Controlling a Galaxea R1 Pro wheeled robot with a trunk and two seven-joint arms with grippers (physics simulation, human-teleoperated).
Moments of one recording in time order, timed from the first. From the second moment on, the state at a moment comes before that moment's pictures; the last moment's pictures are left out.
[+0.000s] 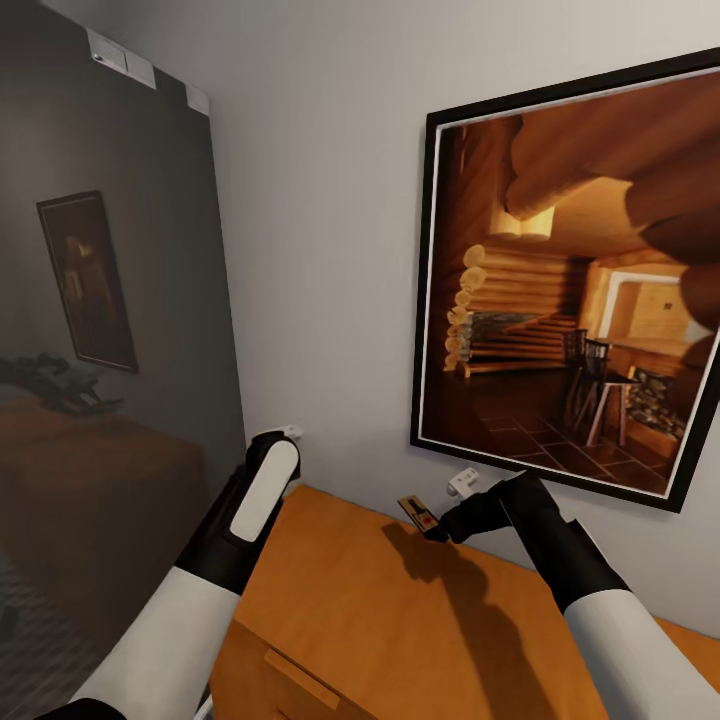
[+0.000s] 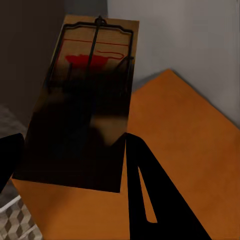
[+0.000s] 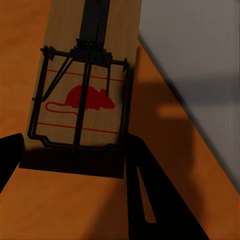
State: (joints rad) left arm -0.76 -0.16 -0.28 -1.24 0.88 0.85 1.27; right arm -0.69 -0.10 0.13 -1.03 0.48 0.84 0.91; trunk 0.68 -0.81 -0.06
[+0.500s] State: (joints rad) left arm -0.76 -0.16 -0.28 -1.20 0.93 0.85 1.27; right arm -0.69 -0.10 0.12 -1.04 0.48 0.84 0.90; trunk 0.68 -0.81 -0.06
